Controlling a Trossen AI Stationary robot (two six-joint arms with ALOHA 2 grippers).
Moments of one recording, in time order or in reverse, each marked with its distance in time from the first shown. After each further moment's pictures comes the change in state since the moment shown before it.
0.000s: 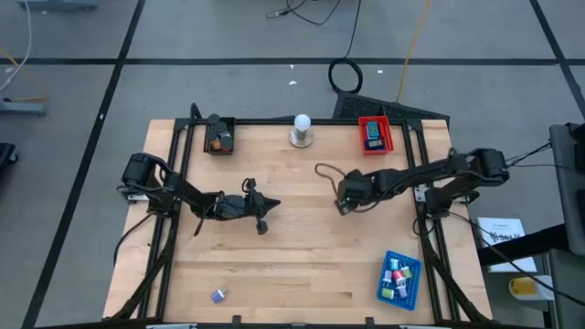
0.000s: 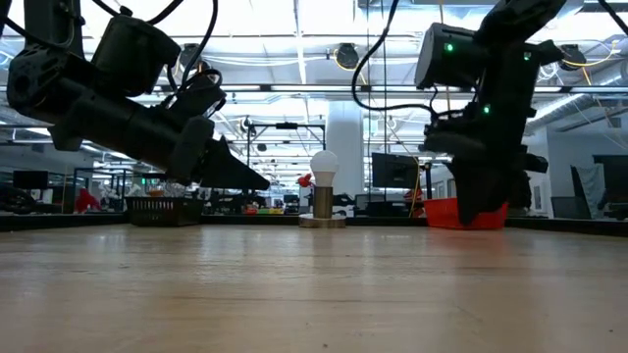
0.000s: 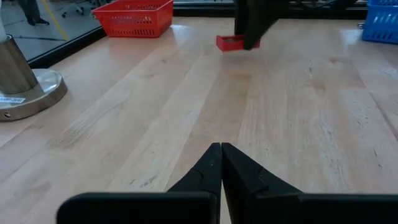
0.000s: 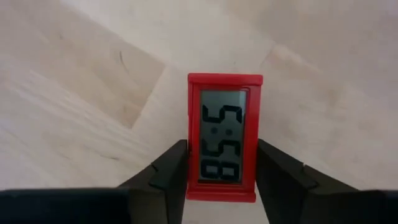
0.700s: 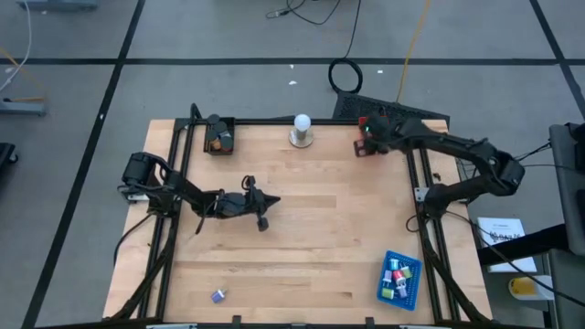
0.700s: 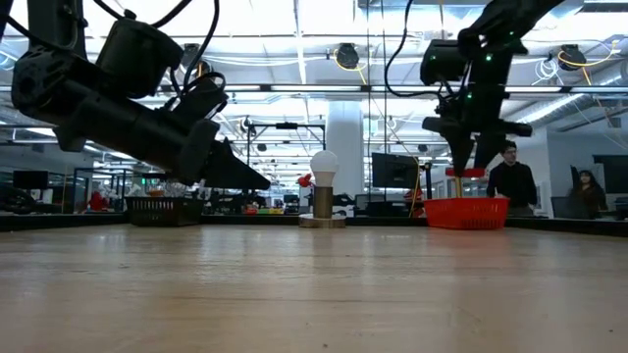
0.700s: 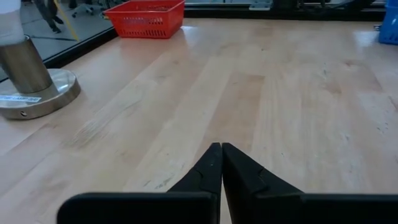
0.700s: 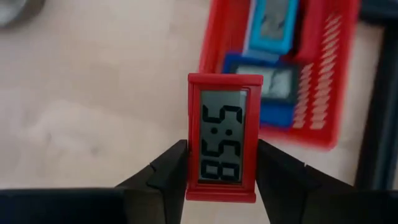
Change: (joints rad) left arm 0.024 0.000 0.000 0.003 -0.009 0.003; right arm -0.603 -0.188 0.127 -0.170 0.048 -0.327
